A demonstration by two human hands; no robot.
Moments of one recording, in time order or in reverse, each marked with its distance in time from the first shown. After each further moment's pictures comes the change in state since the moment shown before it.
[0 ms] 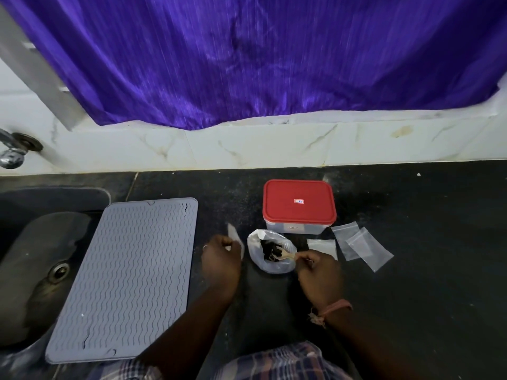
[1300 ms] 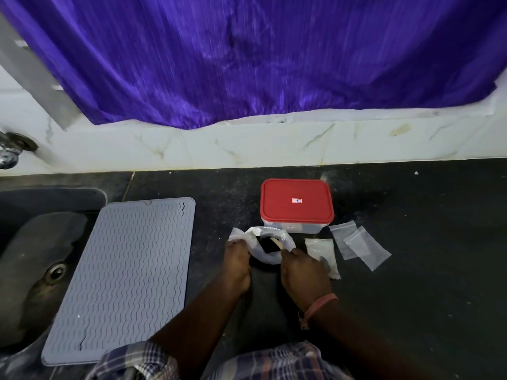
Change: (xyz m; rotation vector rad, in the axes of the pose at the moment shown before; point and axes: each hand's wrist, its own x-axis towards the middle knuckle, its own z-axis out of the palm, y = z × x) left_hand -0.005 0.029 0.026 -0.744 -0.360 -0.268; right_hand -0.002 -0.021 0.007 -0.747 -0.148 -0.412
